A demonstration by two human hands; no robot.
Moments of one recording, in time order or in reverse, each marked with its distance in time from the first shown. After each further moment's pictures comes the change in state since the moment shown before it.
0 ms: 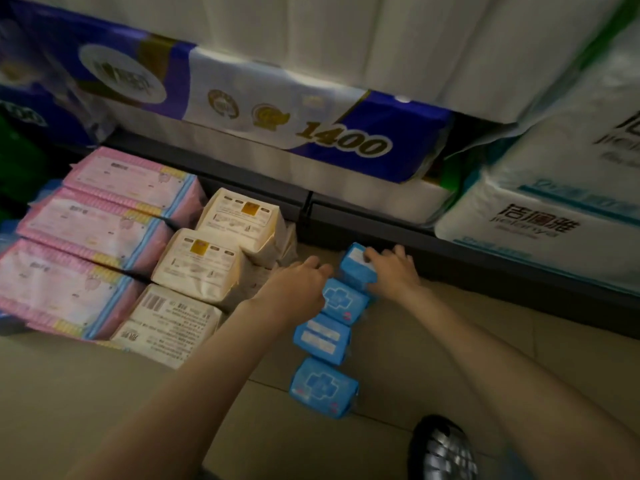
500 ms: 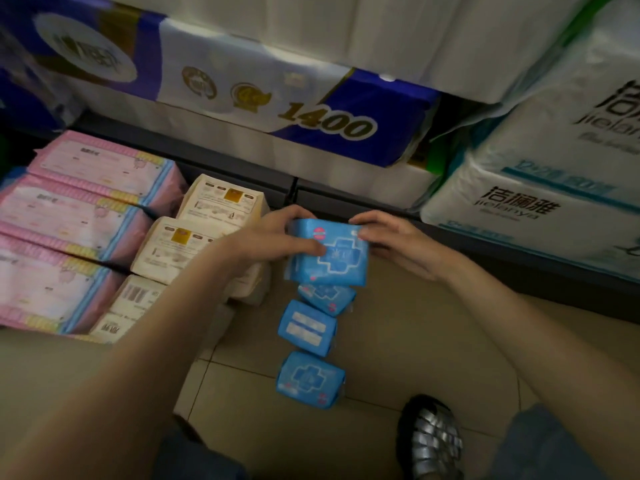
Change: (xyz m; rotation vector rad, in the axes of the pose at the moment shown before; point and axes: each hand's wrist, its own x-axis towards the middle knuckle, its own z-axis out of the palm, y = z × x) left_hand -0.003 -0.021 -0.044 -1.014 -0.018 -0.105; right_hand -0.045 0.001 -0.073 1.404 -0.230 -0.114
